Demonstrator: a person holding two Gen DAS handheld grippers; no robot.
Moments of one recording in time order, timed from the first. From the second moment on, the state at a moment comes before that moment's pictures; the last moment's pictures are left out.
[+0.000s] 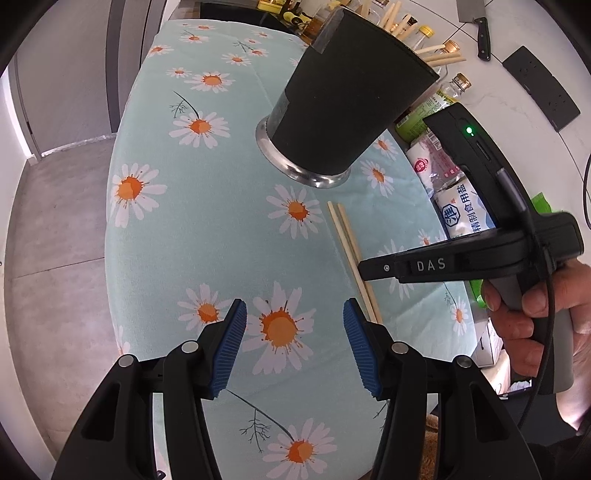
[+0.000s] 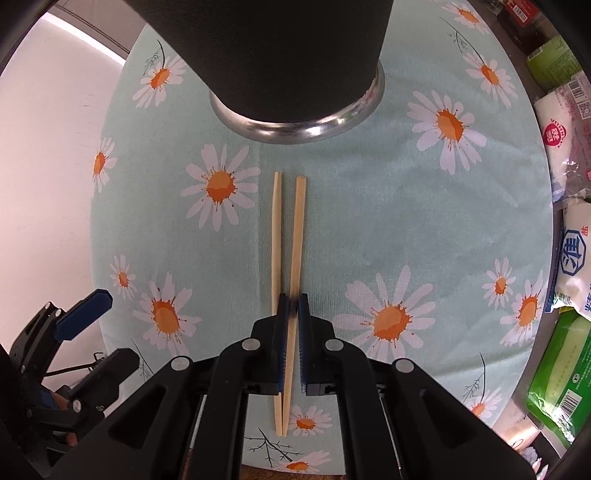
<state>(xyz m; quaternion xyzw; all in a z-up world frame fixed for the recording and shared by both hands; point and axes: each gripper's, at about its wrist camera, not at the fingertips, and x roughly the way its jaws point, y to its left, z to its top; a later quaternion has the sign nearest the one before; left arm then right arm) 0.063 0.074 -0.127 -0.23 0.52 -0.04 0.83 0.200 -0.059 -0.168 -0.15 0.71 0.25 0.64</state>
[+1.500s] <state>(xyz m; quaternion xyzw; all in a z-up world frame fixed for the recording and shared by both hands) 0.158 -0.030 -0.159 -0.17 0.64 0.08 0.75 0.221 -0.225 -0.104 -0.03 0.63 0.44 0.64</state>
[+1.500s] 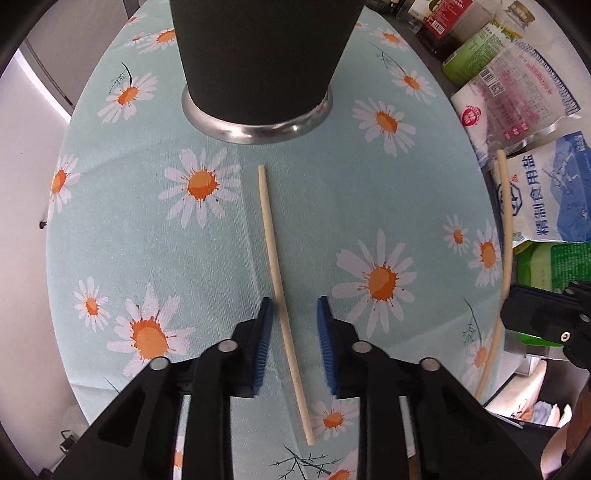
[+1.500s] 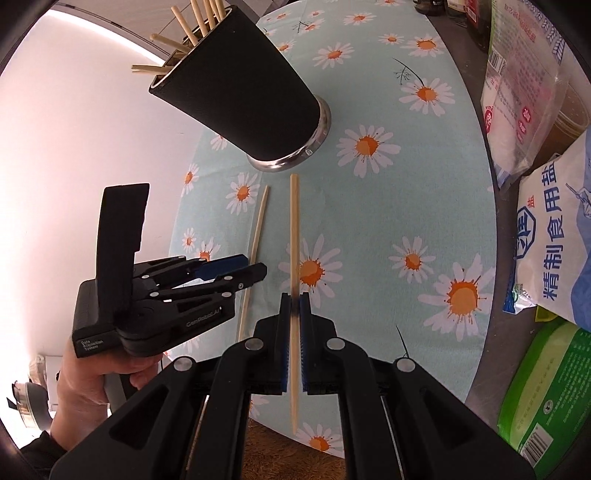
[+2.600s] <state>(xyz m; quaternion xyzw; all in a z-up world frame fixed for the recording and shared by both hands) 0.088 0.016 -0.060 -0.20 0.51 0.02 0.84 0.190 -0.175 -0.070 0.01 0.57 0.49 0.66</state>
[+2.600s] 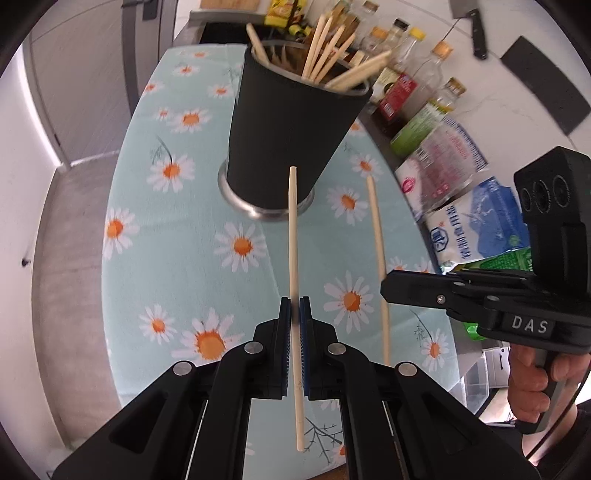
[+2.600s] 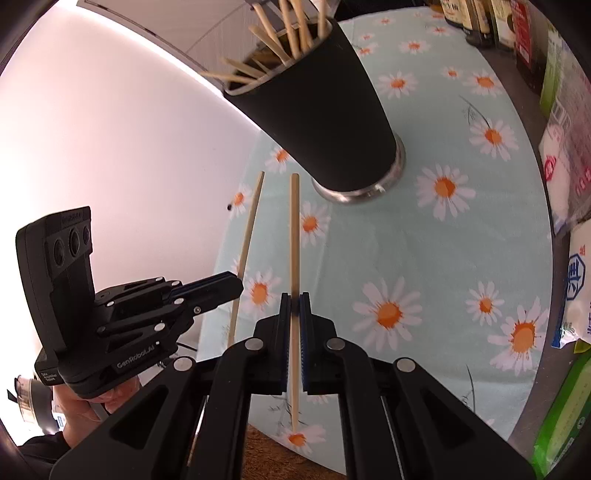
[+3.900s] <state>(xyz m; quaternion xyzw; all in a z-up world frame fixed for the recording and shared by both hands) 0.163 0.075 0.088 -0.14 0.14 -0.04 0.98 0.259 -0.145 0.113 0.08 0.22 0.50 0.83</state>
